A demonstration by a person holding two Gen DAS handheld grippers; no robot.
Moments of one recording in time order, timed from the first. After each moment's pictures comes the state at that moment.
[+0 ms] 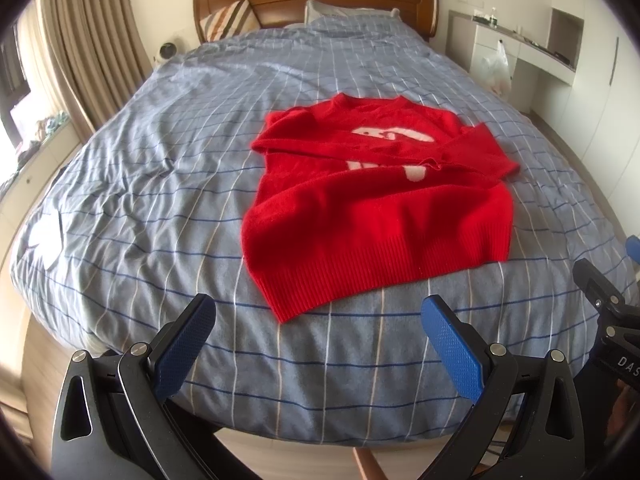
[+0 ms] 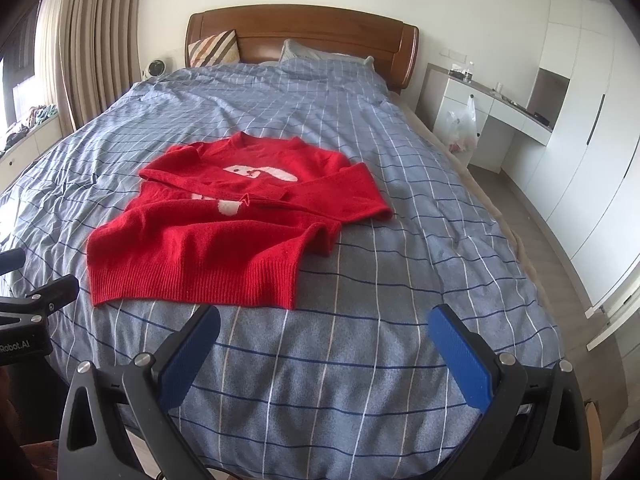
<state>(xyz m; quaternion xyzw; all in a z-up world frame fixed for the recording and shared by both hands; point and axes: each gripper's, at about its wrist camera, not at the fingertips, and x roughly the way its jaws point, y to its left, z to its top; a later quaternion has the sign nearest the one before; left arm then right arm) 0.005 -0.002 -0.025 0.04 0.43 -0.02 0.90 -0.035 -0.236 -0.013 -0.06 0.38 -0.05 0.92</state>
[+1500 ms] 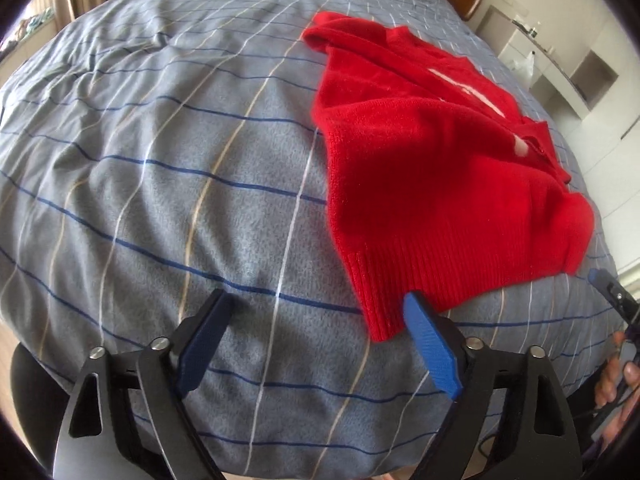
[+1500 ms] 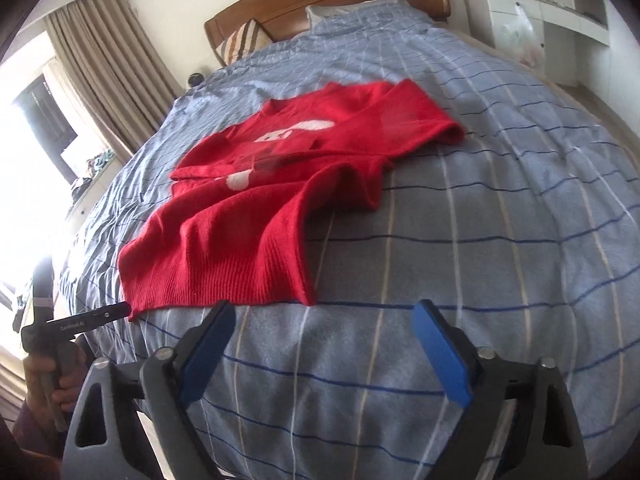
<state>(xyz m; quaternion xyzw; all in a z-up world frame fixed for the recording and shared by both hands) 0.070 0.084 -0.134 -0.10 0.53 -0.05 0.84 0.038 -0.296 -0.104 0.12 0.44 0.13 0.88</state>
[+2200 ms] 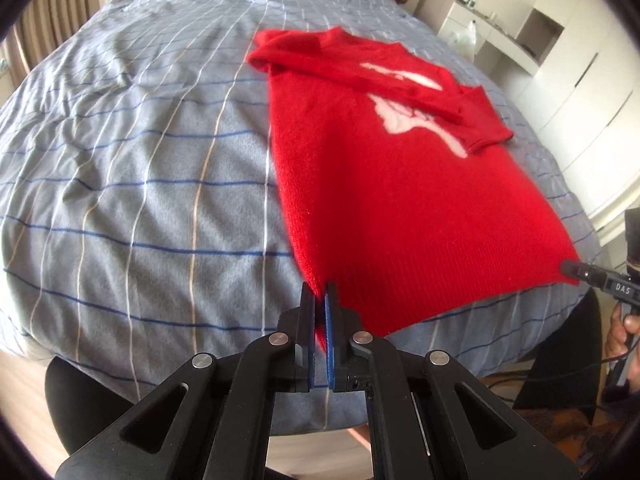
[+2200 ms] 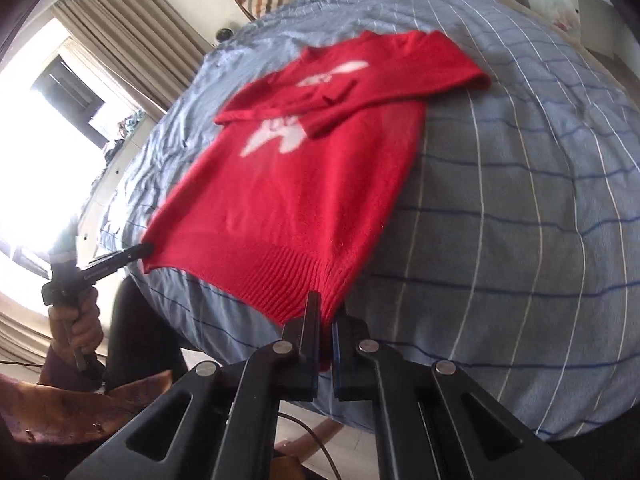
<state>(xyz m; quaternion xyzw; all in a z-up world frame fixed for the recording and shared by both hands) 0.031 0.085 -0.108 -0.04 0.53 -0.13 0.84 -0.015 -0.310 -0.104 0.14 0.54 0.16 0.81</state>
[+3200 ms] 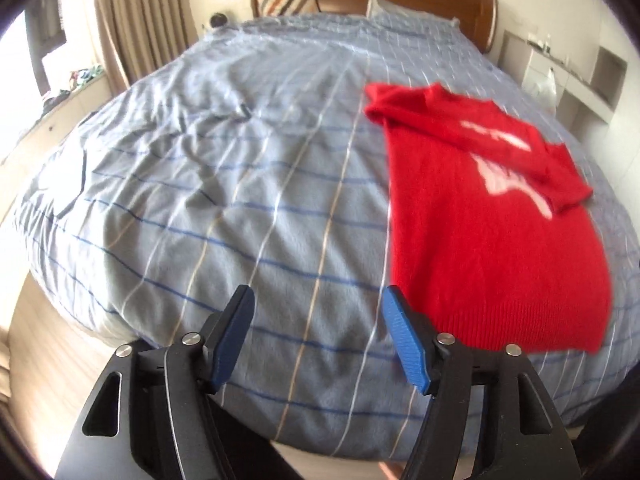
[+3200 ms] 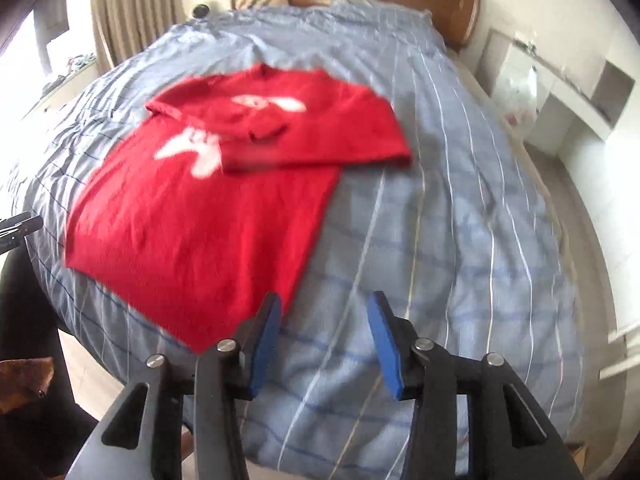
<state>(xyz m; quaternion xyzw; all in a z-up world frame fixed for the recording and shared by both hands) 0.022 0.115 -0.087 -0.03 0.42 0.05 0.91 0.026 -0.292 -0.046 -0.10 0.45 0.10 0.88</state>
